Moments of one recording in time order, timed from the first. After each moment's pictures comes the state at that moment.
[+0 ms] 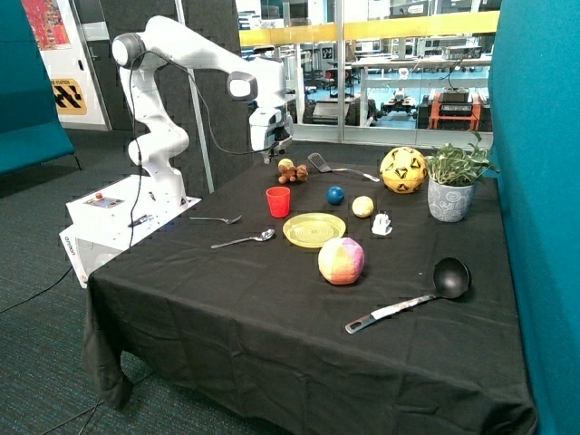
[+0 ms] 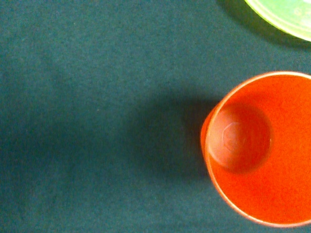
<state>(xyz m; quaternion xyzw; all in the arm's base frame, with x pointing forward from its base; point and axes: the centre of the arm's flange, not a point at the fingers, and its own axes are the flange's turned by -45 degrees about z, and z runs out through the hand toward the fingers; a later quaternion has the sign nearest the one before) 0.497 0.001 0.450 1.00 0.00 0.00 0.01</state>
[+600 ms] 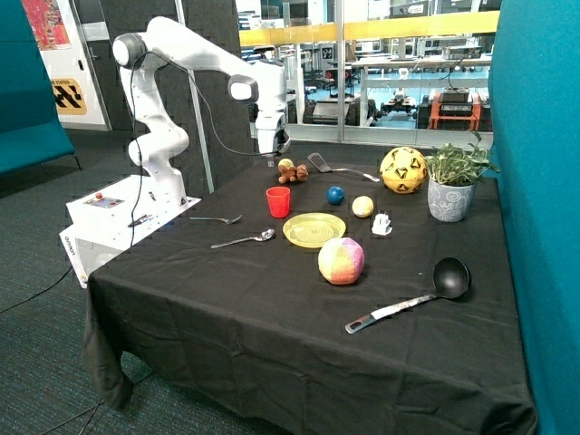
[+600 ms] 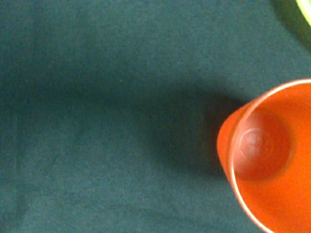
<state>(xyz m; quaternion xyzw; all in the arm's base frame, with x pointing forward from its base) 0.496 0.004 0.438 0.99 0.13 0.00 0.00</state>
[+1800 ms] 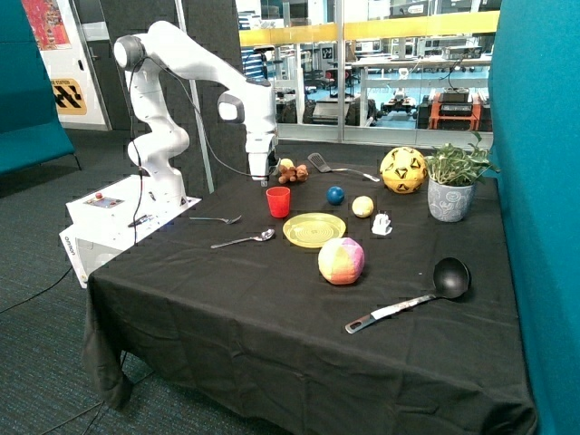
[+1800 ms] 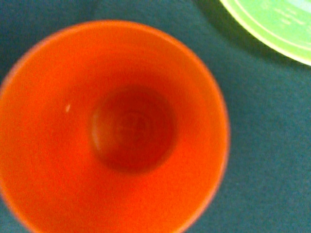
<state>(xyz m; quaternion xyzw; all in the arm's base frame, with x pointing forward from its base) 0.506 -0.088 0.398 0.98 0.18 0.00 0.00</state>
